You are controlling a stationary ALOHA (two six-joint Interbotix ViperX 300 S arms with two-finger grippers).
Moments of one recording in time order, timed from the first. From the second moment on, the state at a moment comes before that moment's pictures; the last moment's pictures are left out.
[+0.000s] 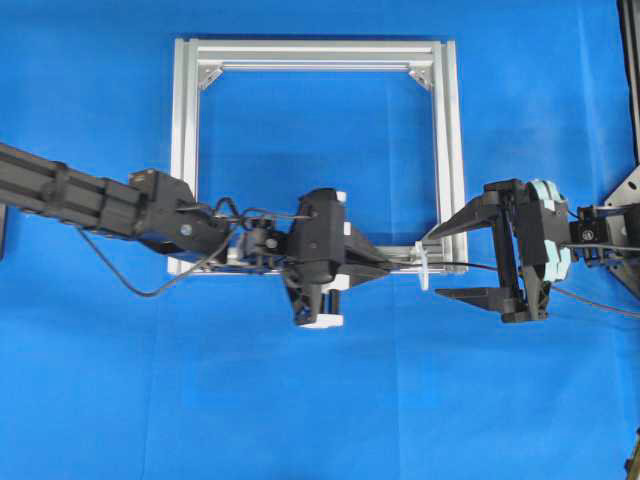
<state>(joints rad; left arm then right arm) -0.10 0.45 0.46 -0.08 -0.50 0.01 0.20 -0.20 1.26 0.19 -0.60 0.06</state>
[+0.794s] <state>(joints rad) -0.15 -0.02 1.11 -0.08 -0.64 -0.02 0.20 -0.20 1.18 0.20 -0.50 0.06</state>
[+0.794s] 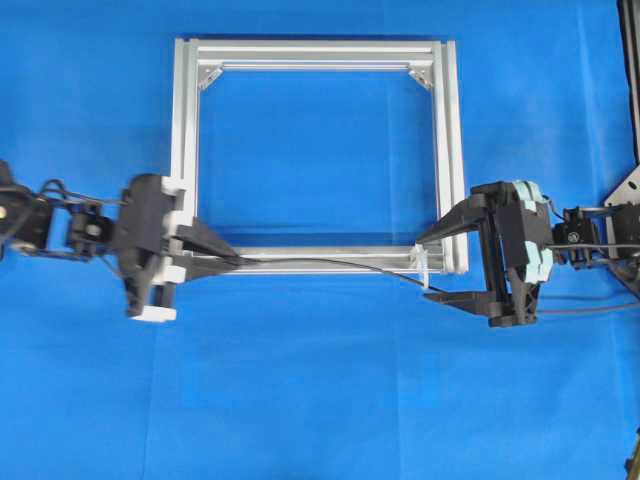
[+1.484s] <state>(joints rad) -0.15 -0.25 1.34 -0.09 -0.59 -0.04 0.20 -0.20 1.18 0.20 -0.49 0.06</state>
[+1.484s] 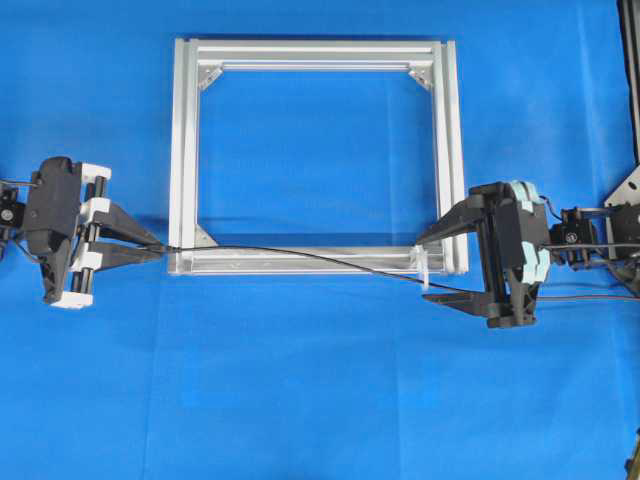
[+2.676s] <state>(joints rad) -0.15 -0.30 1.26 -0.08 -0.49 -0.02 0.20 -0.28 1.14 0.20 -0.37 0.05</state>
